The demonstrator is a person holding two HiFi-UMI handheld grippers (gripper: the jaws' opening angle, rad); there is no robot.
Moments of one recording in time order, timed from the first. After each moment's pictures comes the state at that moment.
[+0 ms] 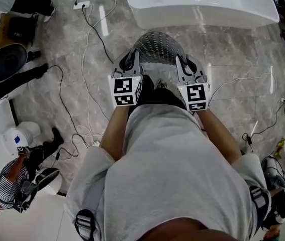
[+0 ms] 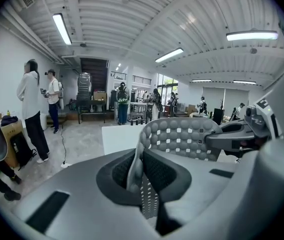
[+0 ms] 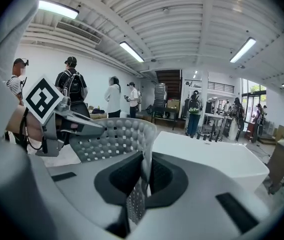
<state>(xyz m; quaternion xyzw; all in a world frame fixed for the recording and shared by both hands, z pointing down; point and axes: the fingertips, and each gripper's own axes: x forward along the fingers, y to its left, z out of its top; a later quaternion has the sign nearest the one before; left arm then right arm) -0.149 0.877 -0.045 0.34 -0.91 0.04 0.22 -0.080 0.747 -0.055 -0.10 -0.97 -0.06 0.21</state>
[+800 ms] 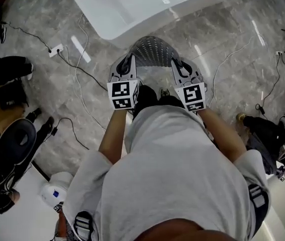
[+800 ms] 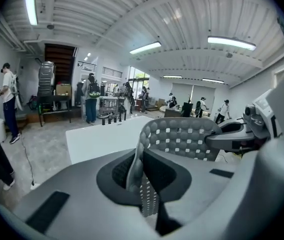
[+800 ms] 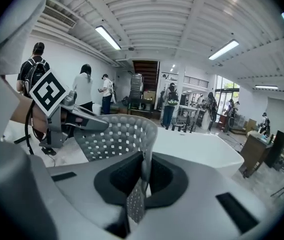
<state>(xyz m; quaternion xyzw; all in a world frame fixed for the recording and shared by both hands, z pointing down) -0.285 0.778 -0.032 0.51 -0.82 0.07 0.23 -0.173 0.685 -0.044 0.05 -0.96 -0.05 0.26</state>
